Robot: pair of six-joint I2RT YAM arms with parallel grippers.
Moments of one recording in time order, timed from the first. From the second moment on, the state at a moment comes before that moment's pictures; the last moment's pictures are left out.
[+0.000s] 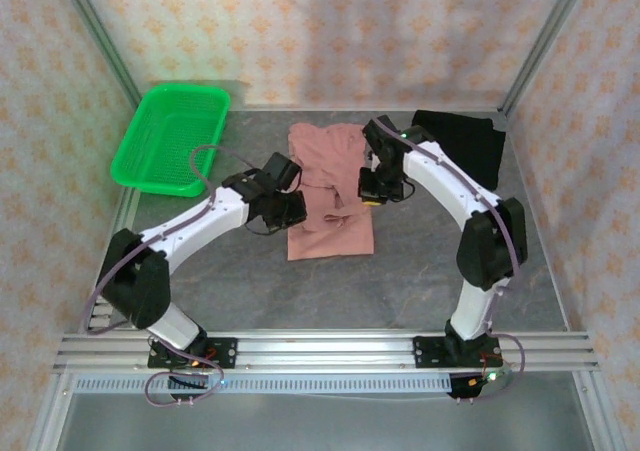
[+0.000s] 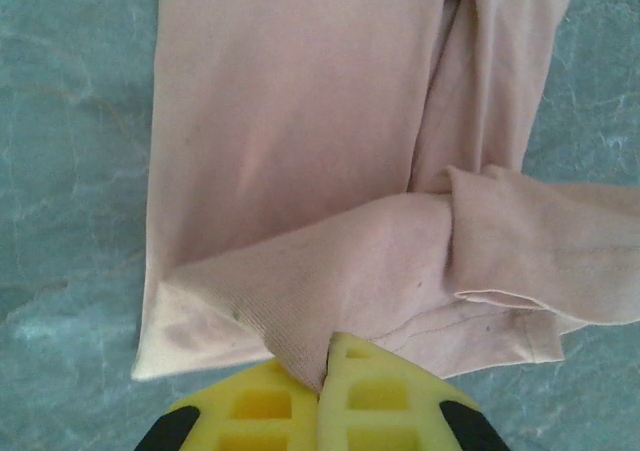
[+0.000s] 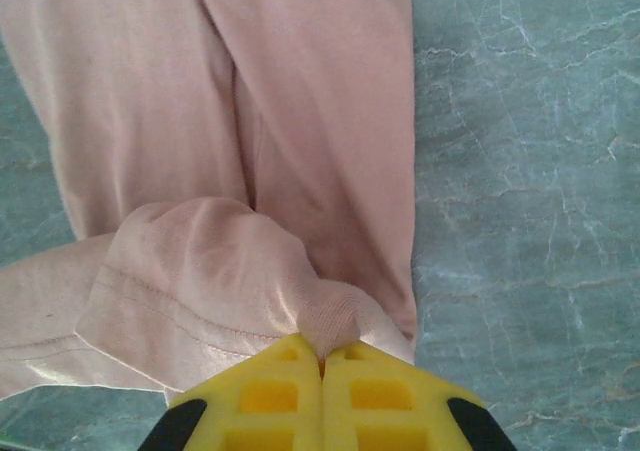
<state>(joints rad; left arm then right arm) -0.54 1.59 1.22 -0.73 0.13 -0.89 0.45 1.83 1.63 -1.17 -0.19 0.51</state>
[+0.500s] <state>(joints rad) -0.45 1.75 1.30 -0.73 0.16 -0.83 0.42 2.03 1.78 -1.18 -0.20 0.47</state>
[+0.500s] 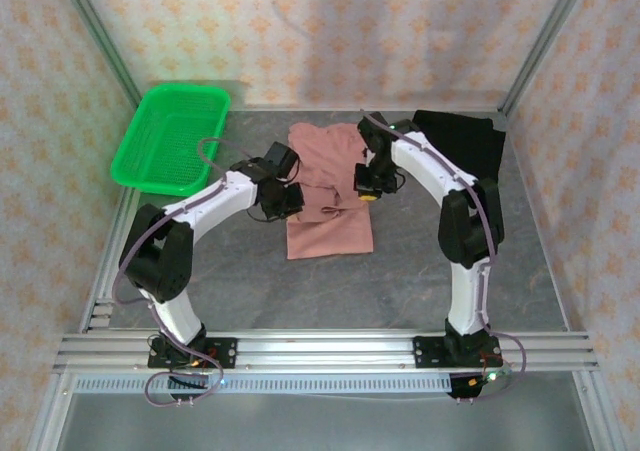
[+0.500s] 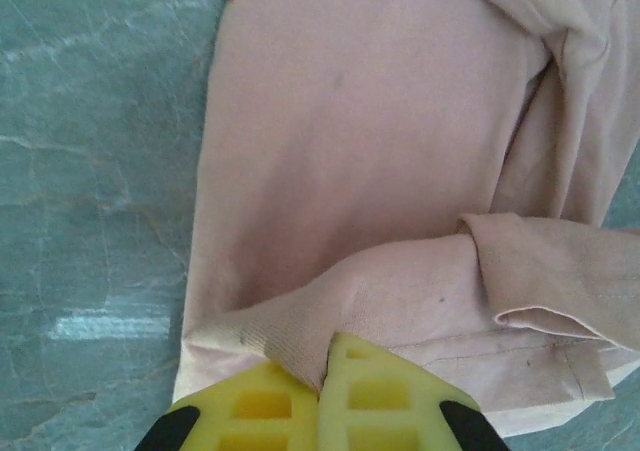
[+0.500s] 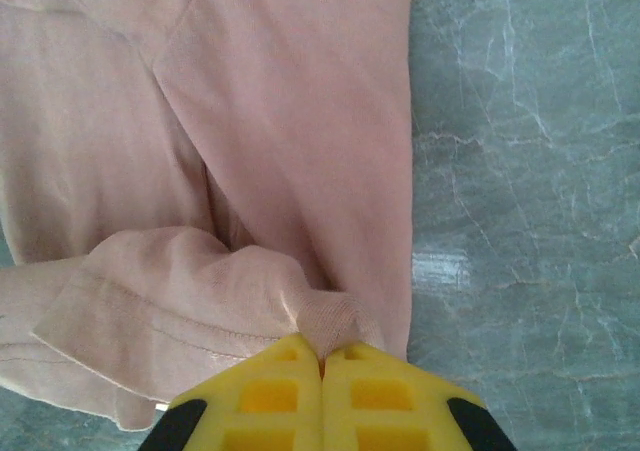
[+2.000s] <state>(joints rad) -0.40 1.96 1.51 -0.72 0.20 -0.80 0.36 2.24 1.95 -1.18 -0.20 0.51</state>
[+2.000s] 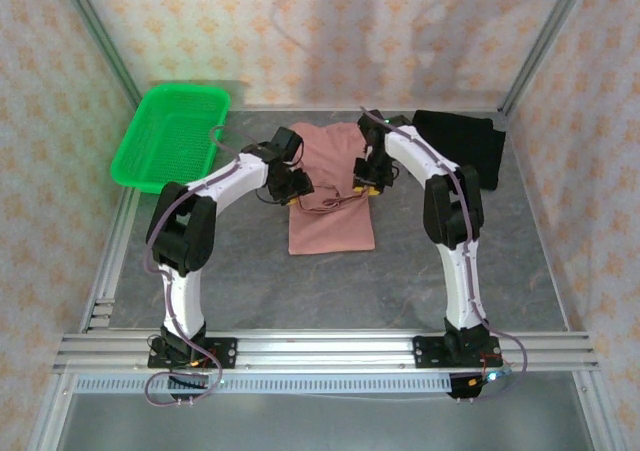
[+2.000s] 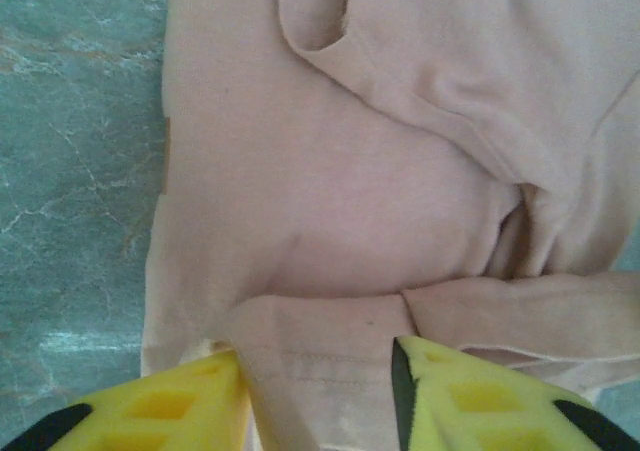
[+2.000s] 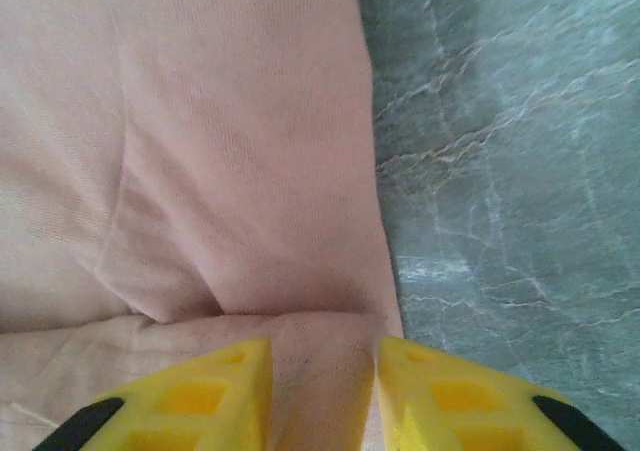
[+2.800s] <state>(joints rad) -0.49 1.61 1.08 -0.64 0.22 -0.89 0.34 1.72 1.15 -0.57 -0.45 0.81</state>
